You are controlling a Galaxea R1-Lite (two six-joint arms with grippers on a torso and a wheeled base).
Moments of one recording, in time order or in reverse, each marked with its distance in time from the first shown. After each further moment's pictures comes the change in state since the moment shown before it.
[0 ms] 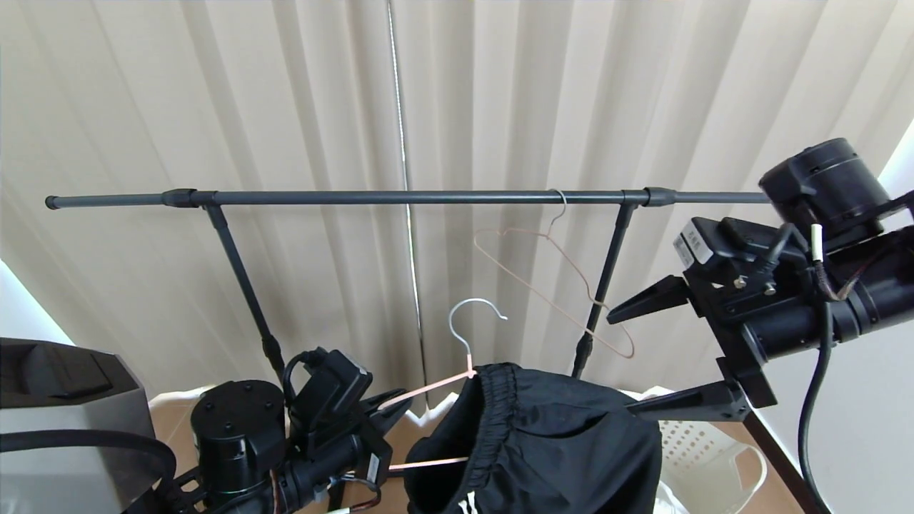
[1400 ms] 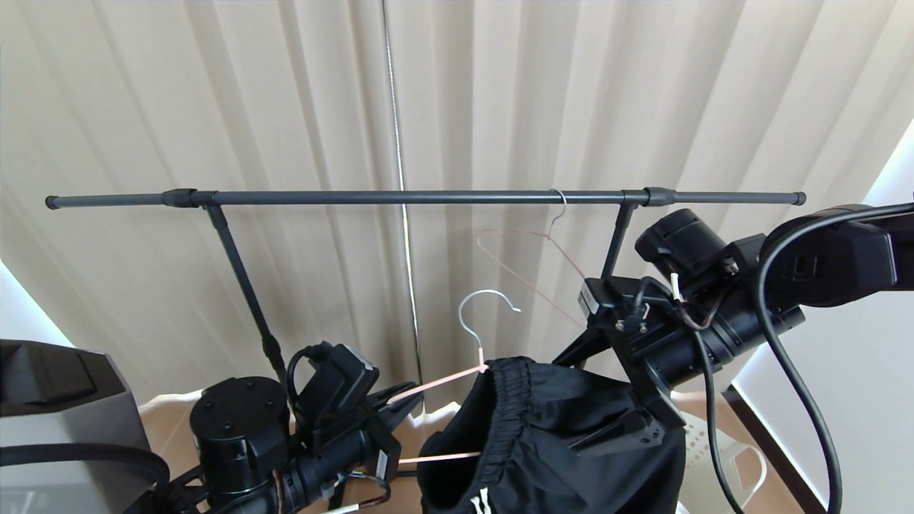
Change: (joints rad) left arm -0.031 -0.023 -0.025 0.000 0.002 -0.004; right arm 0.079 0.242 -0.042 0.012 0.035 -0.022
